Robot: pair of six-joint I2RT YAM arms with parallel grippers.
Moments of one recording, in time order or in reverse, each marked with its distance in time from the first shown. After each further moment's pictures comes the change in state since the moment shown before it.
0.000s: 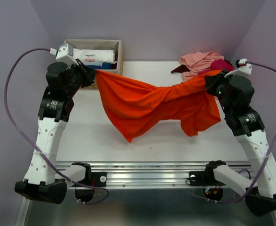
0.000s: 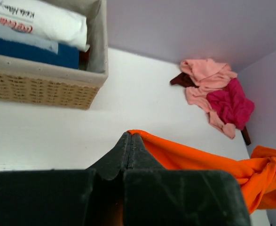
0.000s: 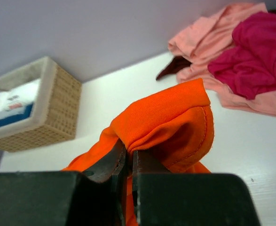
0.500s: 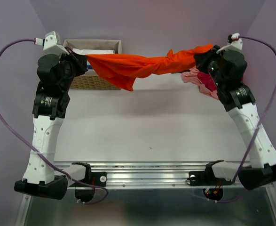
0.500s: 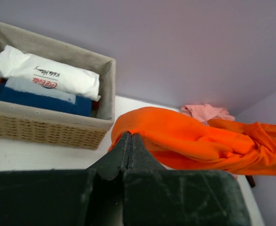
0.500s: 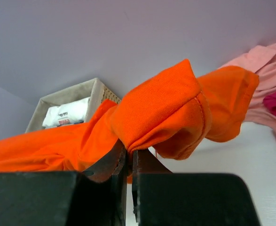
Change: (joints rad) left arm 0.000 0.065 0.143 0.037 -0.147 0.019; right arm -0.008 0.359 0.297 0.118 -0.129 0.062
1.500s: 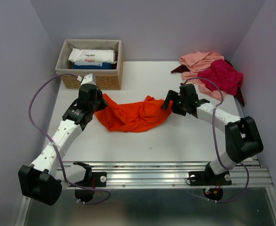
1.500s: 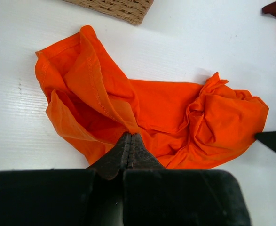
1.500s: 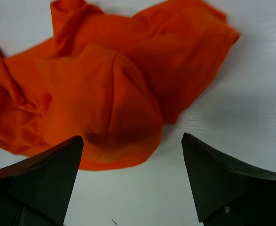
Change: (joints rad) left arm -0.183 -0.064 -0.596 0.005 -0.134 -0.073; right arm 0.058 0.270 -0.574 0.119 -0.252 0.106
